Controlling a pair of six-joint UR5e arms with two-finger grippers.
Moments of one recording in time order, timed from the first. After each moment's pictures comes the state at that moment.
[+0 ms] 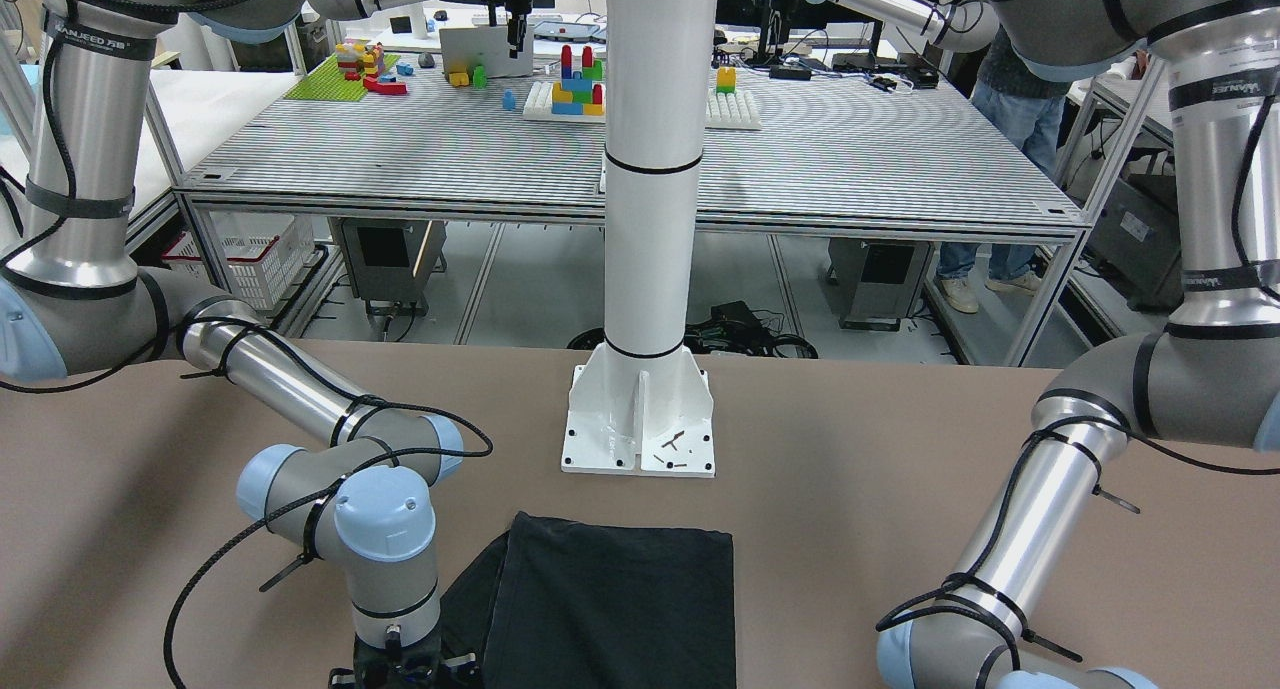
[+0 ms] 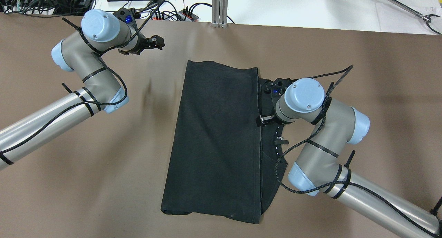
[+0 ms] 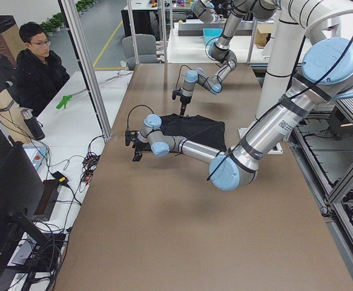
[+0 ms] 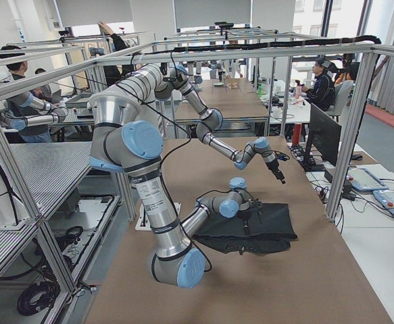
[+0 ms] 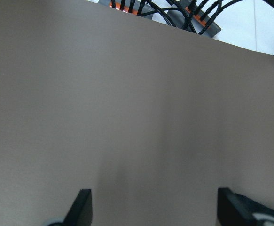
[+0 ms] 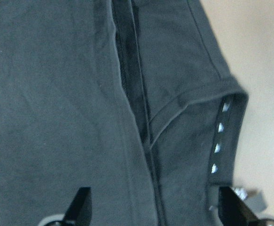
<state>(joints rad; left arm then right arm) -0.92 -2.38 -1.06 -2.30 -1.81 -1.25 0.64 -1.01 1.67 -1.43 1.77 1.29</state>
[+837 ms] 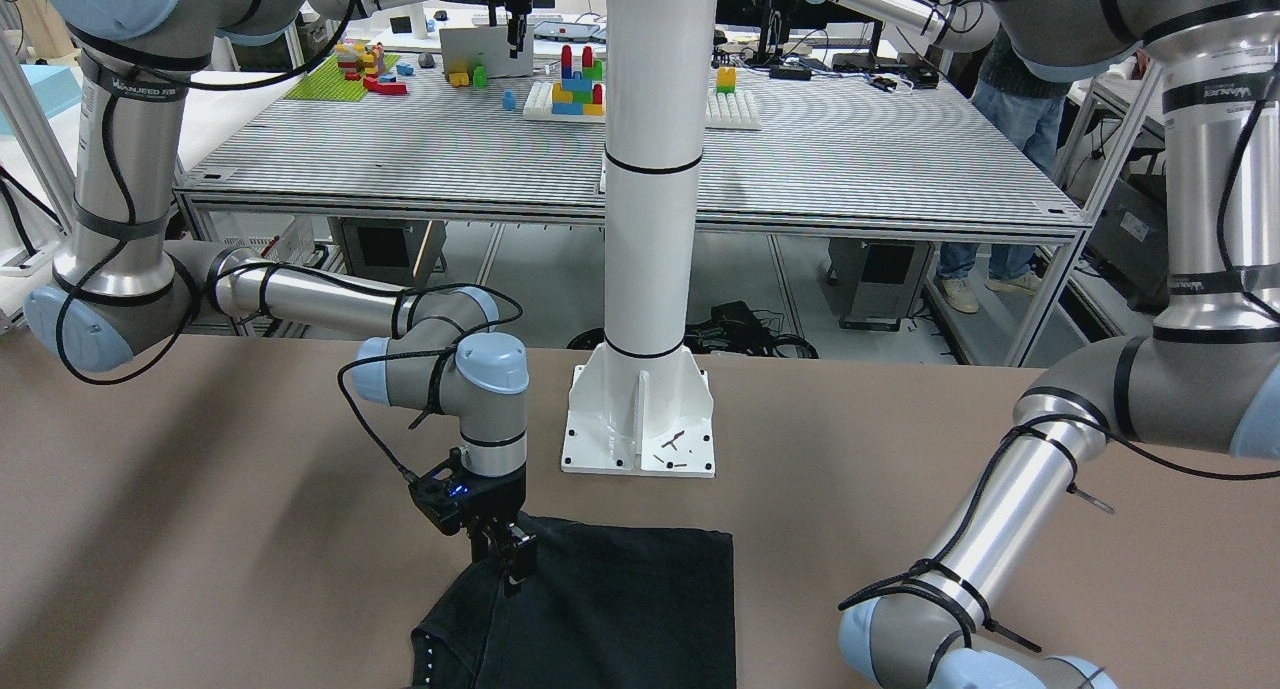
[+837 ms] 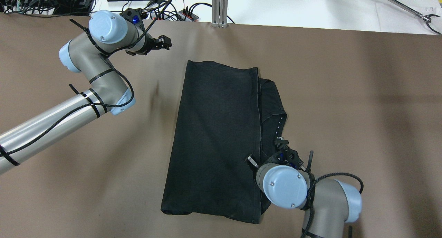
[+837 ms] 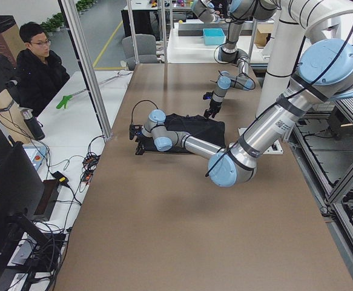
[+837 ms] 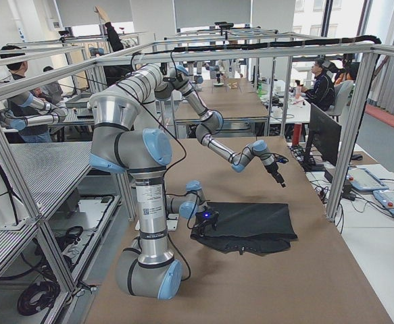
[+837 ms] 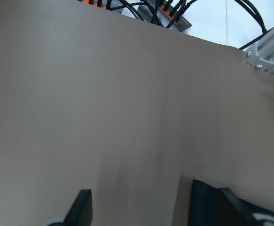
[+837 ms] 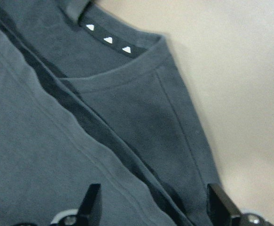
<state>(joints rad) -0.88 -2.41 -1.07 -2.29 -1.76 -1.28 0.27 -1.22 1.96 -1.55 1.49 2.22</state>
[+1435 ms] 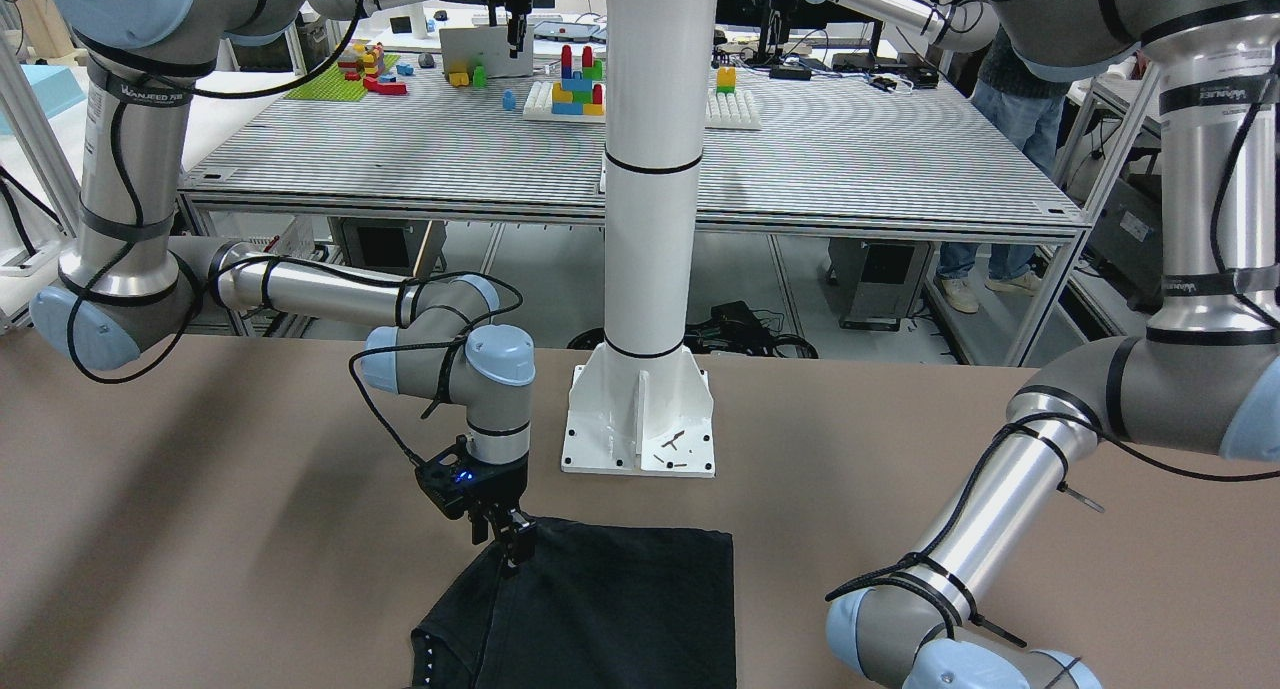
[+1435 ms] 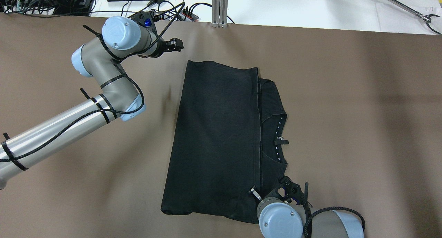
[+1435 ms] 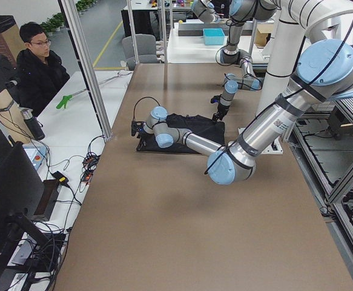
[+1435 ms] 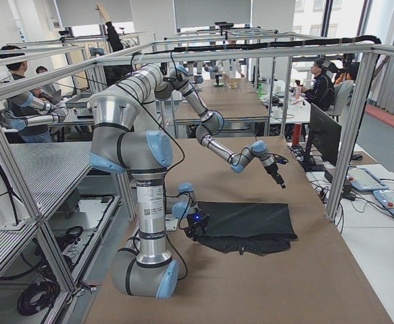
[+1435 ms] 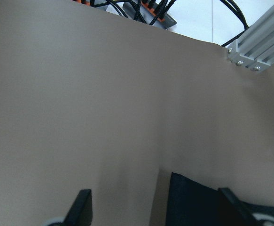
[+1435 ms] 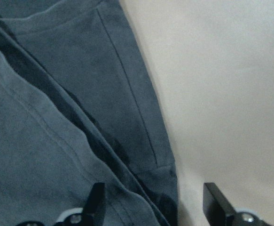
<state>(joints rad) -0.86 -2.43 -1.08 -2.29 -1.75 -1.29 0.18 -1.22 1.97 -1.60 1.46 2.26</state>
